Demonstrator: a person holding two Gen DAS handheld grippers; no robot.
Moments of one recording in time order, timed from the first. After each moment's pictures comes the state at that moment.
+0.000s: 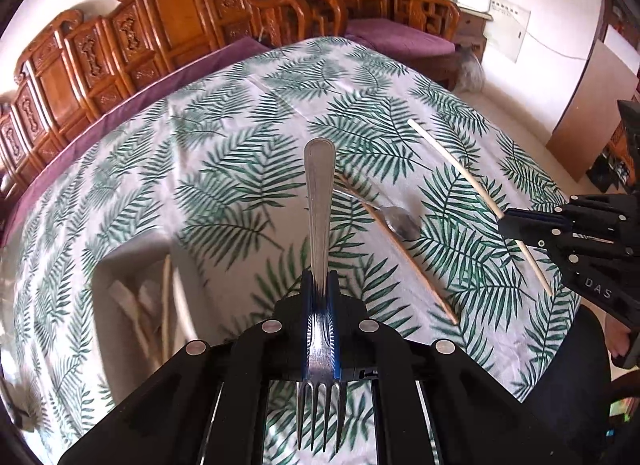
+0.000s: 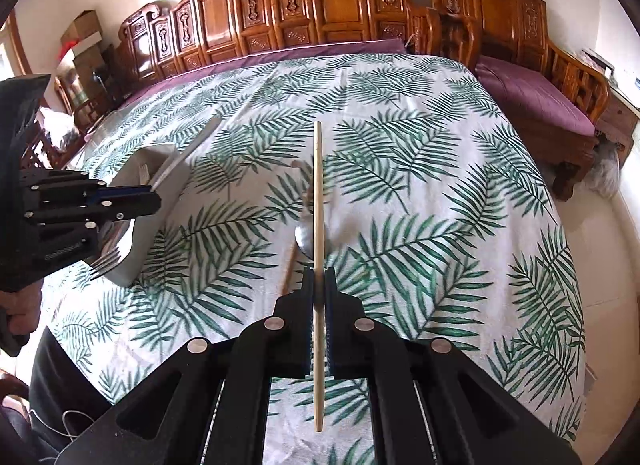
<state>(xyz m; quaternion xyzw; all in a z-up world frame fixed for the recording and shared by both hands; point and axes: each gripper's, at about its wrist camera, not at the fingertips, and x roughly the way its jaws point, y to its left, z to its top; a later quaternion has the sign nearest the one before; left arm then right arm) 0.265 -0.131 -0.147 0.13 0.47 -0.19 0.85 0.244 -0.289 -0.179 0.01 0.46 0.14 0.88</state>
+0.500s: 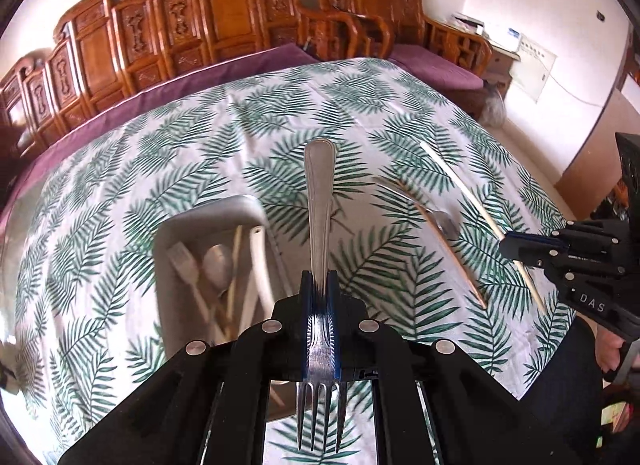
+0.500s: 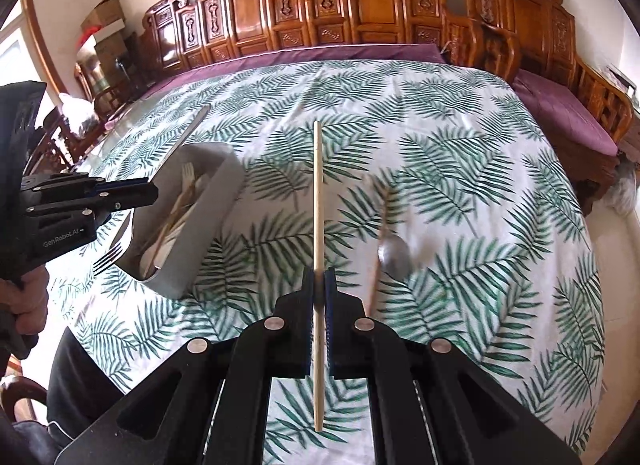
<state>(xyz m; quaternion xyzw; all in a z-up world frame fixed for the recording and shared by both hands) 0.257 -0.043 -0.128 0.07 0.46 -0.16 0.87 0.247 -0.219 -0.163 0.00 0.46 0.18 0.87</state>
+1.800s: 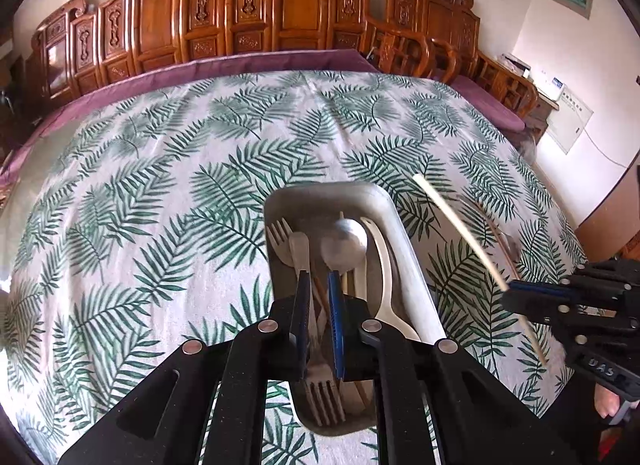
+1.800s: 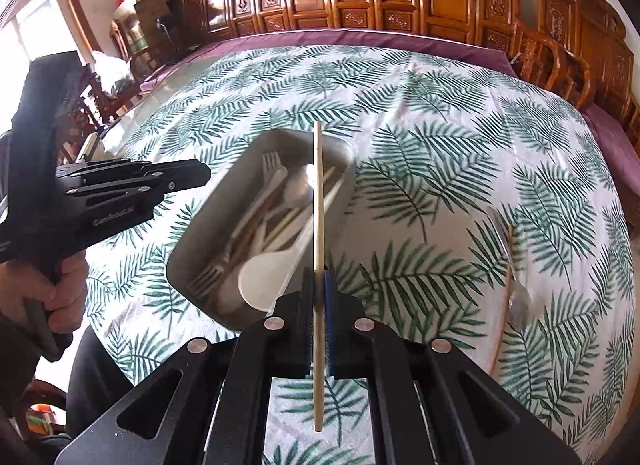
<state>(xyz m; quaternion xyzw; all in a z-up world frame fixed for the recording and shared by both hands) 0.268 0.065 -0.144 0.00 0.45 -0.10 0.89 0.266 -0.088 -0.157 -0.05 0.48 0.25 0.84</state>
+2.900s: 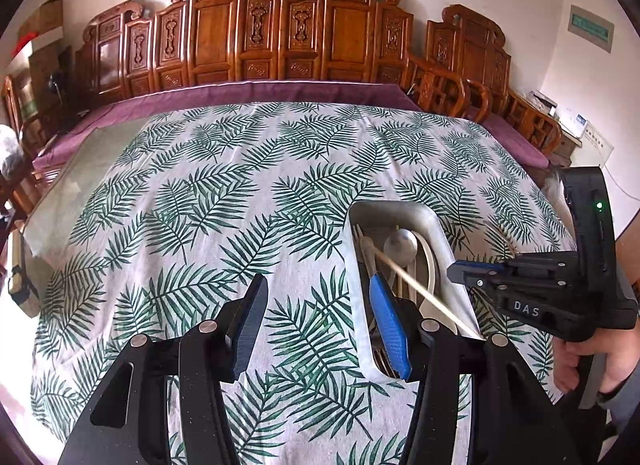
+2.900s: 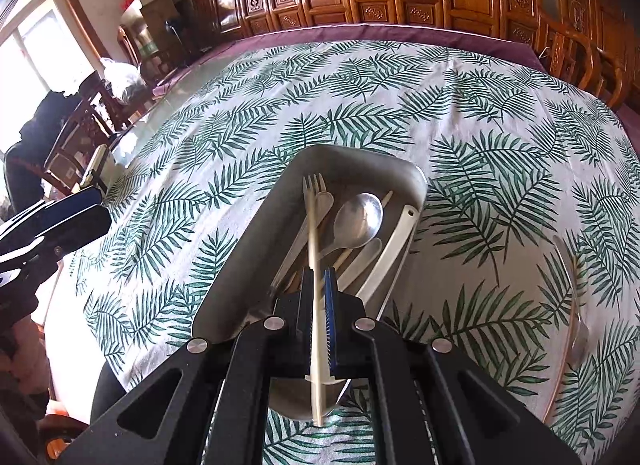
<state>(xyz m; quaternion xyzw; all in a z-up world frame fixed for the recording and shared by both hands) 0.216 0.124 -0.109 -0.03 0.41 -0.04 0.91 0.301 -0.034 -0.174 -0.02 0.49 0.27 0.83</state>
